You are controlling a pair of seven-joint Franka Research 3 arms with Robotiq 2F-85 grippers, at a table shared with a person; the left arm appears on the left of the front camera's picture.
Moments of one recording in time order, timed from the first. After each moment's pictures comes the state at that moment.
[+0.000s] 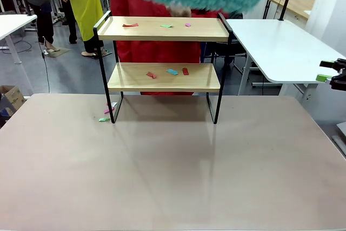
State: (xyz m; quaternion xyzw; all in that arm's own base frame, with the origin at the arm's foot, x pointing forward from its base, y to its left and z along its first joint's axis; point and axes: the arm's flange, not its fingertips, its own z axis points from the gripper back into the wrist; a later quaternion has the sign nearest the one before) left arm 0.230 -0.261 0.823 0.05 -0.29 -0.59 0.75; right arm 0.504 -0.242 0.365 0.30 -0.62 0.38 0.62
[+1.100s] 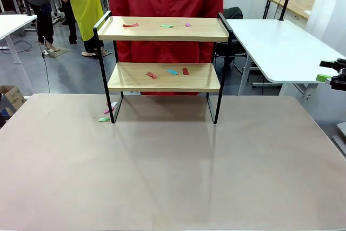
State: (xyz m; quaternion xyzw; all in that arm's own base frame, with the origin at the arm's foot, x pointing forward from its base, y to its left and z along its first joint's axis) left arm 0.258 -0.385 0.860 -0.07 -0.28 -0.27 0.92; right arm 0.504 -0.242 0.365 0.30 -0.62 0.38 0.62
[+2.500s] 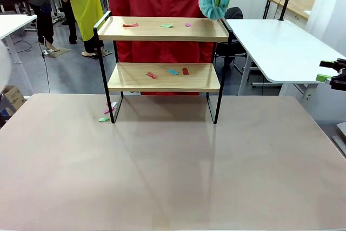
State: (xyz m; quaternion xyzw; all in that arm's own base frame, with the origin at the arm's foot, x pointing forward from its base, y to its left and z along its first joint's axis) left arm 0.353 -0.533 0.737 0.03 -0.22 -0.08 0.97; right arm 0.504 -0.242 0.365 0.30 -0.62 0.38 0.62
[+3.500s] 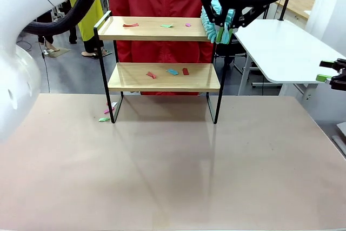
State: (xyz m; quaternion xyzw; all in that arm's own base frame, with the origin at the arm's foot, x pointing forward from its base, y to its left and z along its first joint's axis) left arm 0.372 -0.541 0.691 0.03 -0.13 -0.10 0.99; right arm 0.504 -0.242 0.365 0.30 -0.62 0.38 0.62
